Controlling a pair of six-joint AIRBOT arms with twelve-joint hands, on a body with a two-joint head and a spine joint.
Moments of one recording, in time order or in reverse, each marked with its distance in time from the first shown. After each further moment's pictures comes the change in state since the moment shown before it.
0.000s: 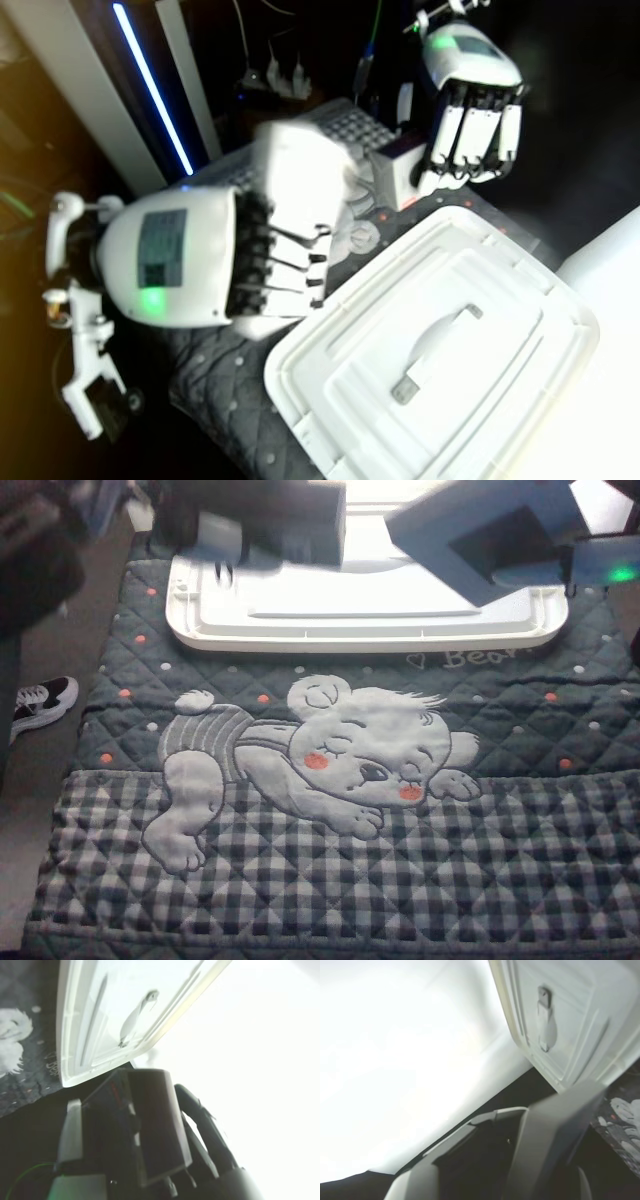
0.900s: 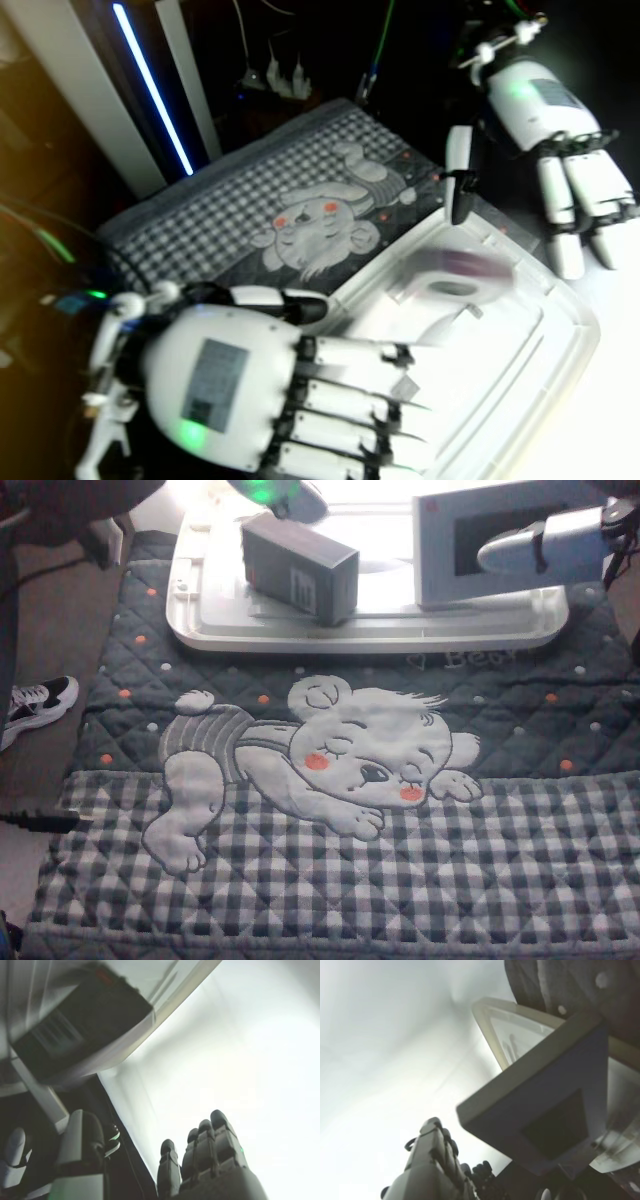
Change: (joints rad) left arm -0.085 -0.245 0.306 -0.143 0.294 0.031; right arm 0.031 -0.146 0.210 0.060 -0.337 0.031
